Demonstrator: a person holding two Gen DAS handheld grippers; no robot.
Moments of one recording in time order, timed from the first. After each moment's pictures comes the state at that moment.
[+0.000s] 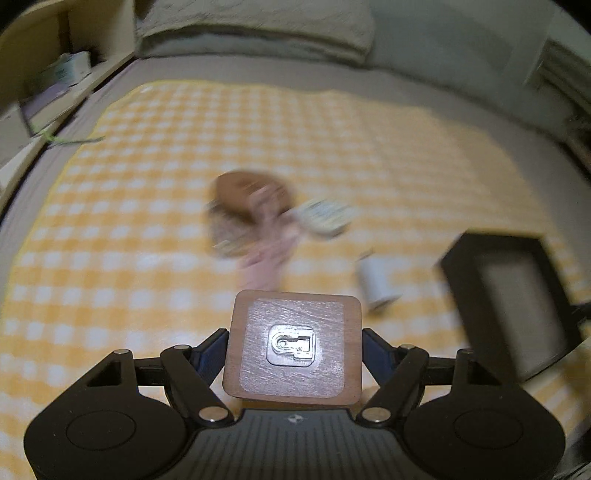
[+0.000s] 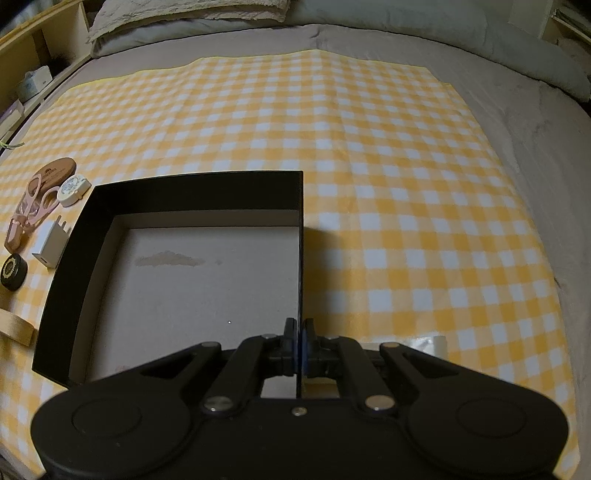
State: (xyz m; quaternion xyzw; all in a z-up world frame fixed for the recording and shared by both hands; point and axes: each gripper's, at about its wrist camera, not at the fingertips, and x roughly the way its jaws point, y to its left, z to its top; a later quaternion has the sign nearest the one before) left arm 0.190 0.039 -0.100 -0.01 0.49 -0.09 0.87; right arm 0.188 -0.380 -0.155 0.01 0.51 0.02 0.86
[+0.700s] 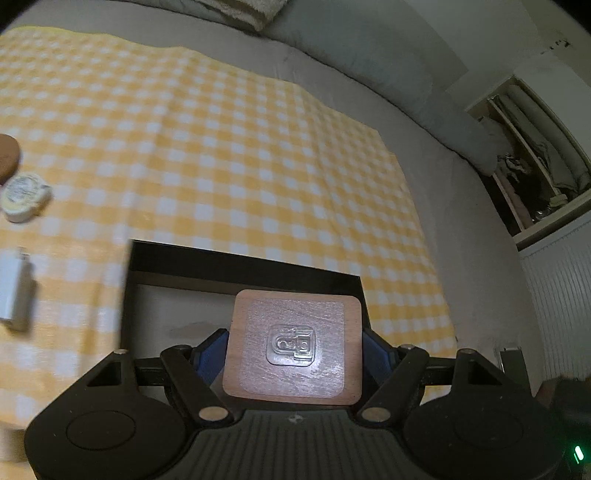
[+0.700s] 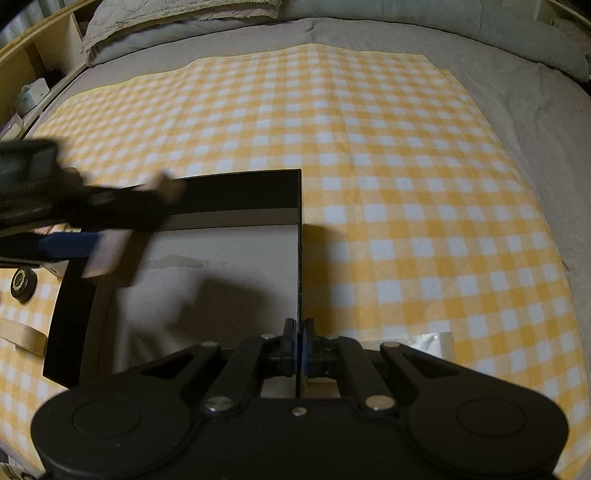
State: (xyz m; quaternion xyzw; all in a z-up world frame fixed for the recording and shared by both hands) left arm 0.240 -0.202 -0.122 -0.18 0.51 -0.20 0.81; right arm 0.188 -0.384 -0.153 0.04 0.52 0.02 0.85
